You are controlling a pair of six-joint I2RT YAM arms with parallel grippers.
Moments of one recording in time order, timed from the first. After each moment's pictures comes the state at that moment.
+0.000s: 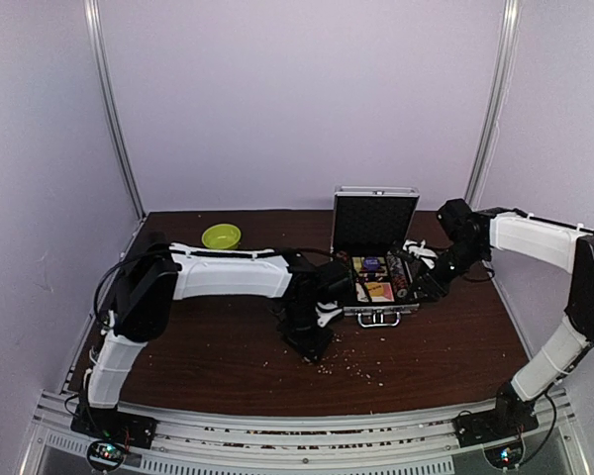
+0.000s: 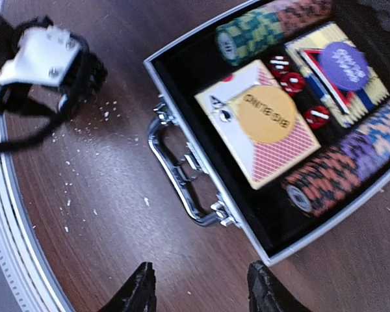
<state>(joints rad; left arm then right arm) -1.08 2.27 1.80 -1.02 0.14 -0.30 0.28 1.56 1.12 -0.83 -0.50 -0.66</state>
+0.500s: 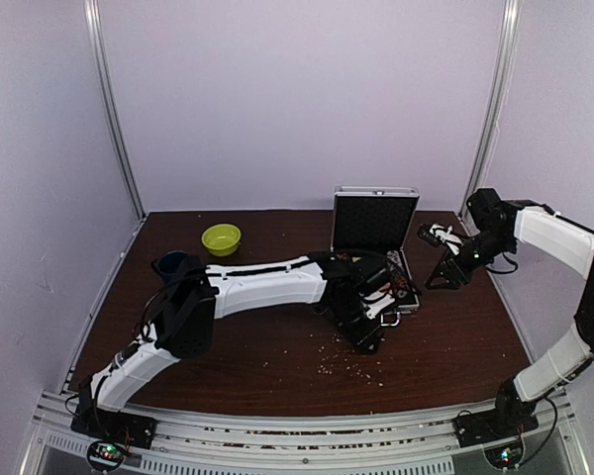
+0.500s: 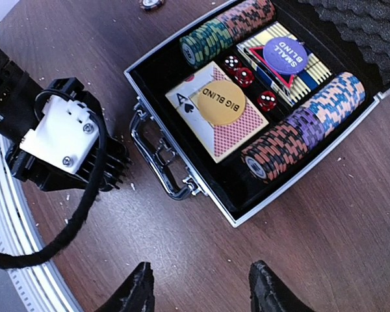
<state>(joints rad) -1.13 2.58 2.31 -0.91 0.20 -0.15 0.10 1.47 1.16 -0.92 -0.53 -0.70</state>
